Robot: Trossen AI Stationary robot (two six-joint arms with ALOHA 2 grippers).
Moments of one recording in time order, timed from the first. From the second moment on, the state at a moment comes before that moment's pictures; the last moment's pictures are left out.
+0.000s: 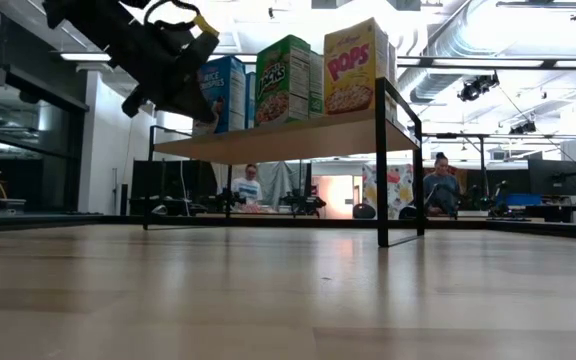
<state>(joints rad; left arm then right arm) -0.02 1.19 0.69 -0.15 -0.68 -0.67 0.37 1.51 1.82 -1.31 0.68 0.76</state>
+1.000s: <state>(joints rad) 0.04 1.11 0.69 -0.15 -0.58 -0.64 0.37 1.51 1.82 -1.31 0.68 0.76</state>
